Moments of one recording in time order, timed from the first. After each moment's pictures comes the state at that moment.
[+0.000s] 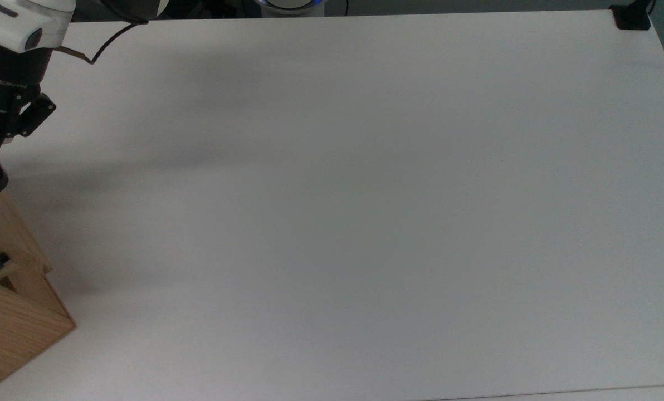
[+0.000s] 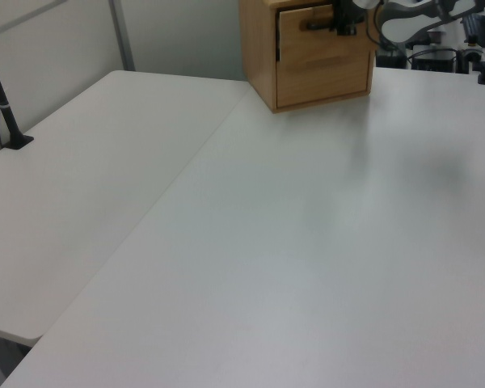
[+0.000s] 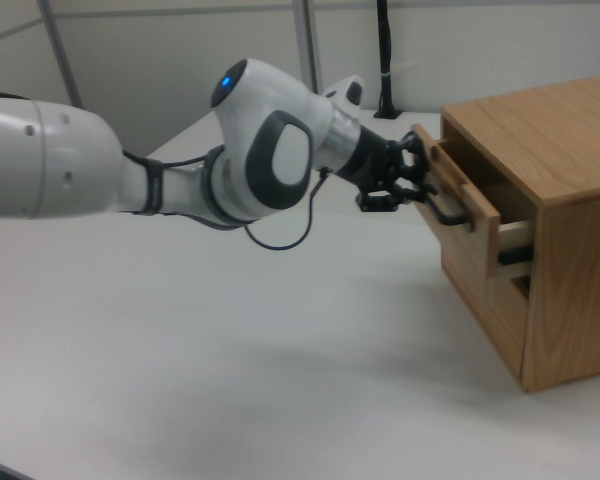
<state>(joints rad) -0.21 0.28 -0.21 -1.72 -0.51 2.79 -0.72</state>
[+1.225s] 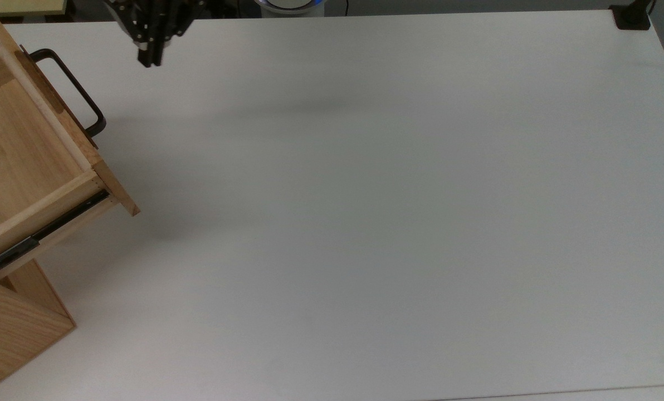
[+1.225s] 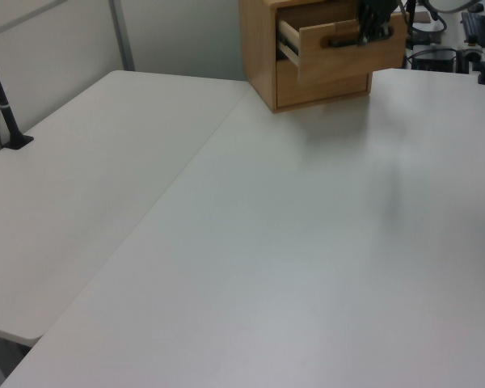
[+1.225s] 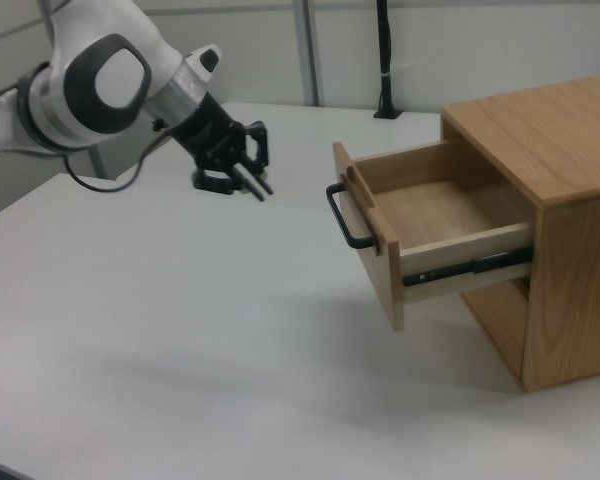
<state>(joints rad) 0.00 -0.15 -0.10 -1.97 -0.38 2.23 -0.72</state>
